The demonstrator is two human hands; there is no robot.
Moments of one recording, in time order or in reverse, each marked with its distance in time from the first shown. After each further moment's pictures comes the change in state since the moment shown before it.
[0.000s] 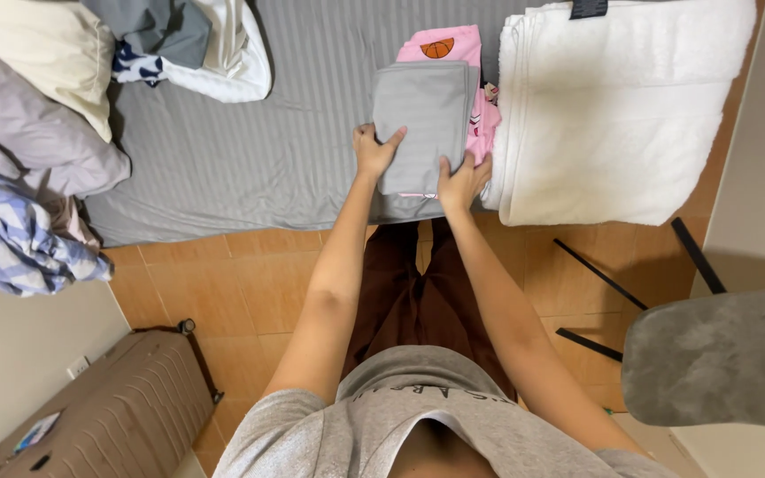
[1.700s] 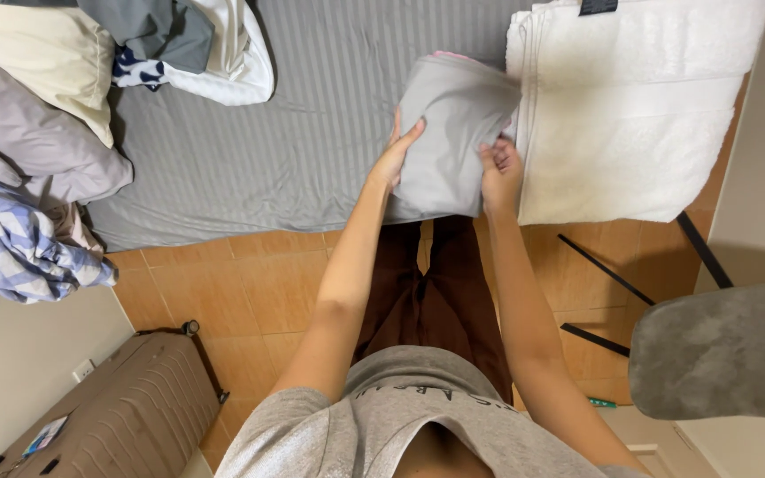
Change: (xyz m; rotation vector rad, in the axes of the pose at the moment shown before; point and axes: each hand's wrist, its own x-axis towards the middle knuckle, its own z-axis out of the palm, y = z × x) left_hand -0.016 0.040 -0.014 -1.359 -0.638 -0.473; right_hand 0.034 0.035 -0.034 0.829 -0.243 0.388
